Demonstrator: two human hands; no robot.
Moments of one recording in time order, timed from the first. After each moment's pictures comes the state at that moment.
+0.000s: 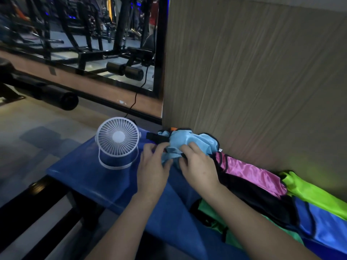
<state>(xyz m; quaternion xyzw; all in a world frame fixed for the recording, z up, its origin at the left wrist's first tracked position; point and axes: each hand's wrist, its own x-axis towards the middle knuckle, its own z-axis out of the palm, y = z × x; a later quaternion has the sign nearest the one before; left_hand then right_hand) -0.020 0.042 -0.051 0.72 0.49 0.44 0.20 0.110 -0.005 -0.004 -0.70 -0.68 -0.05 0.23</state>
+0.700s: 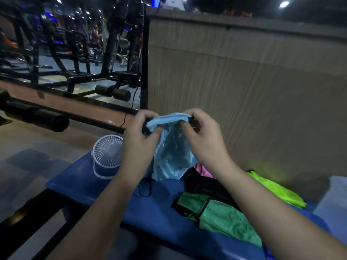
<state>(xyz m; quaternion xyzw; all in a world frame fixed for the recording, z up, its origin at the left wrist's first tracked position) -0.051 -0.052 0.134 0.66 0.27 0.62 0.33 0.094 -0.104 0.167 -0.55 -0.64 0.01 0.54</state>
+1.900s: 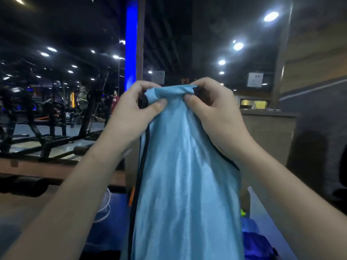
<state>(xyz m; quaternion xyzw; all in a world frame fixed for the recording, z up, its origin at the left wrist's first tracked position) -0.105 -0.276 0.369 0.71 0.09 0.60 0.35 0.046 -0.375 0.384 -0.46 -0.64 -0.15 0.60</state>
